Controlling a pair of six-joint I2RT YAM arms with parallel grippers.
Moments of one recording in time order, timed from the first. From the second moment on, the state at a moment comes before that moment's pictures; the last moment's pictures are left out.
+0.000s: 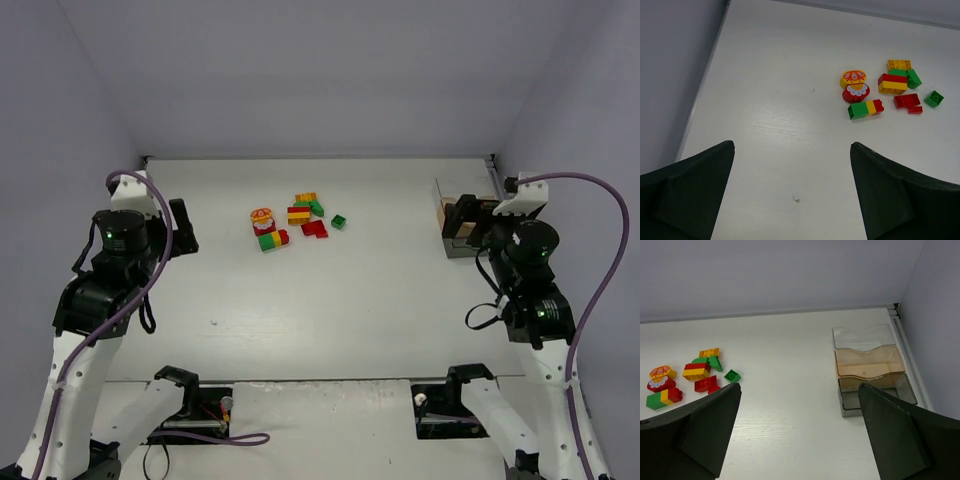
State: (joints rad) left arm -0.26 0.84 1.30 -0.87 -0.35 -0.22; right arm 0.11 0.74 1.03 -0.41 0.08 0.11
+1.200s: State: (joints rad) left arm -0.26 0.71 1.13 -1.01 -0.24 -0.35; right arm 0.39 2.10 1.59 -0.33 -0.11 0.06
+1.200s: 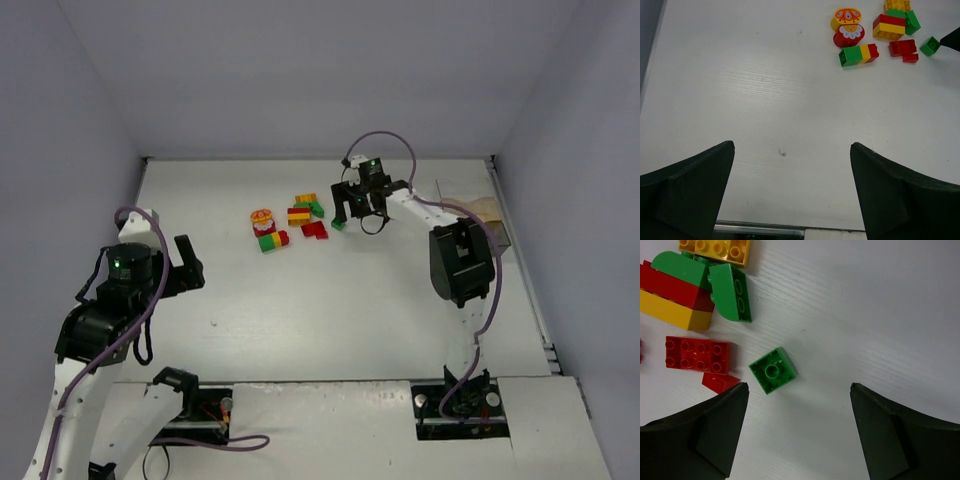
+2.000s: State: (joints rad) left arm -0.26 0.70 1.13 -1.04 -0.22 -0.38; right arm 0.42 2.25 1.69 -0.30 -0.14 -0.13
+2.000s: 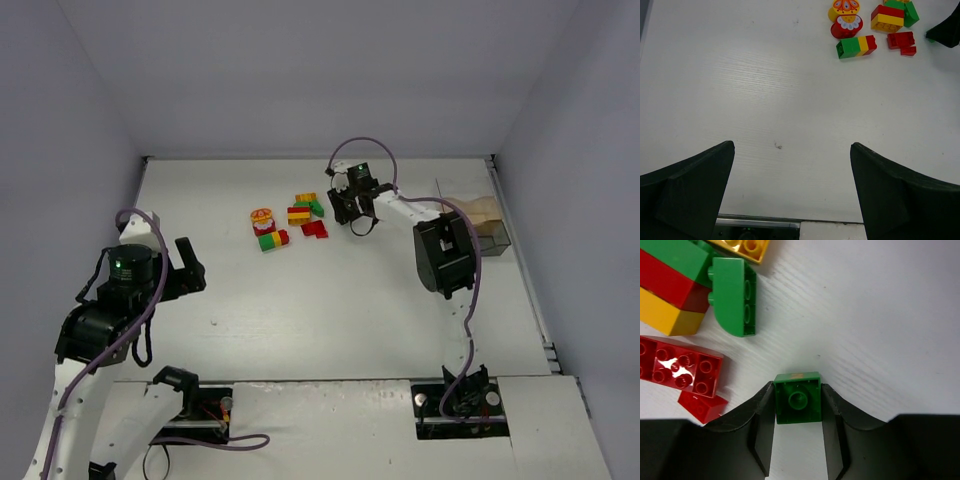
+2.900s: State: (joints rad) left arm -0.26 0.75 1.06 -0.95 -0.16 -0.39; right arm -0.15 2.03 1.60 -0.20 -0.13 -0.13
